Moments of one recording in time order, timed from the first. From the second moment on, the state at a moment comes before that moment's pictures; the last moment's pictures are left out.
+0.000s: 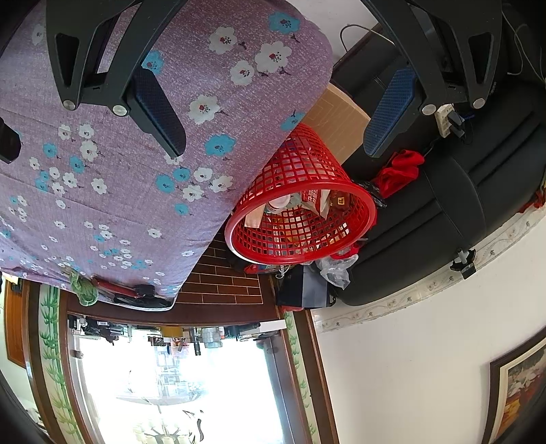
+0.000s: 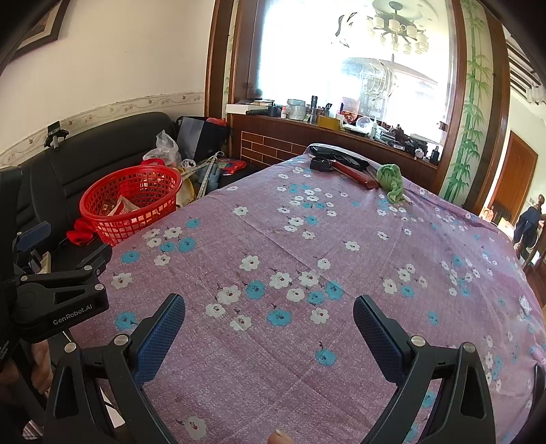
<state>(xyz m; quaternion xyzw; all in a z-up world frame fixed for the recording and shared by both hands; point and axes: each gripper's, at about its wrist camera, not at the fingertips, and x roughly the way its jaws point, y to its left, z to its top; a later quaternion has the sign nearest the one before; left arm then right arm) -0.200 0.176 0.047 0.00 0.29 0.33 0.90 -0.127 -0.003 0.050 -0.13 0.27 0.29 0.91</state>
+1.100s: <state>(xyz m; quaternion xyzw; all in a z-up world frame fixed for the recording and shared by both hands) -0.167 0.144 0.055 0.03 0.30 0.26 0.92 -0.104 -0.037 0.046 -0.10 0.30 0.24 0.92</state>
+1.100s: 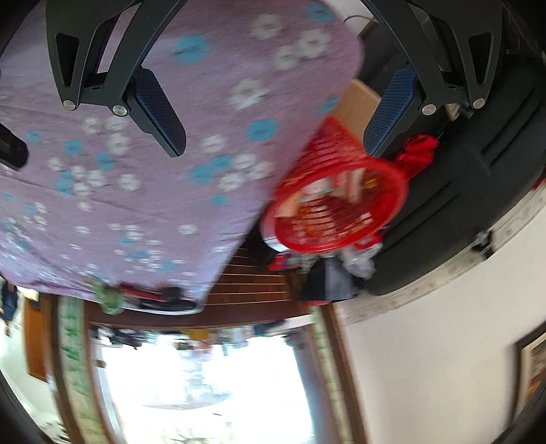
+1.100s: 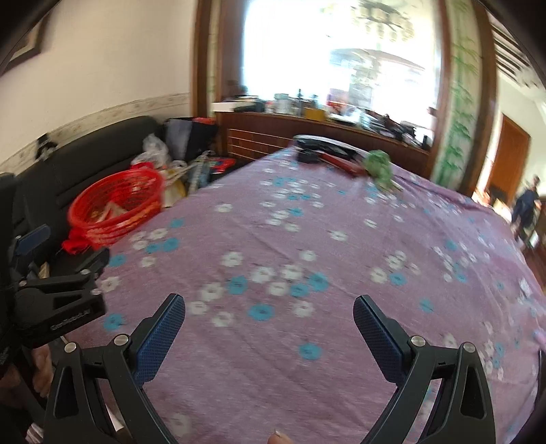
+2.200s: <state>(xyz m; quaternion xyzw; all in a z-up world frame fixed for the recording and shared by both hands) 0.000 0.030 0.005 0.00 0.48 0.01 0.88 0.017 -0.184 -0.009 -0.01 0.47 0.03 0.88</state>
